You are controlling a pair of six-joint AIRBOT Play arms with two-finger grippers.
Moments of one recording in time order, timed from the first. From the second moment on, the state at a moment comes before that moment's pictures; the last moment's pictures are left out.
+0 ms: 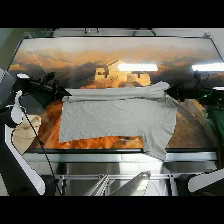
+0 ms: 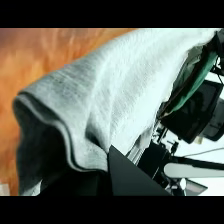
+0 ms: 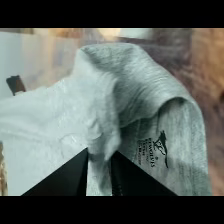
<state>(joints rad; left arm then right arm) 0.29 -2.32 1.98 0.60 -1.75 -1.34 -0.40 -1.83 1.22 -0.35 1.15 0.83</state>
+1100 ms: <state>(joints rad) 0.45 -1.80 1.37 0.89 -1.66 -1.27 -0.46 -1.06 0.58 -0.91 1.00 1.32</state>
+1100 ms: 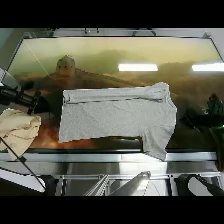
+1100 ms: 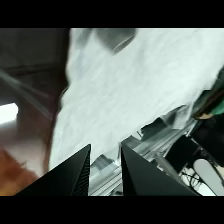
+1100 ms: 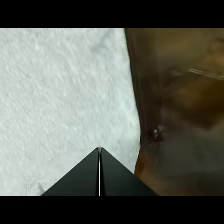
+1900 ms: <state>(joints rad) 0.27 -1.74 1.05 1.17 -1.56 -1.34 -0.46 -0.65 0.42 -0.77 1.14 1.31</state>
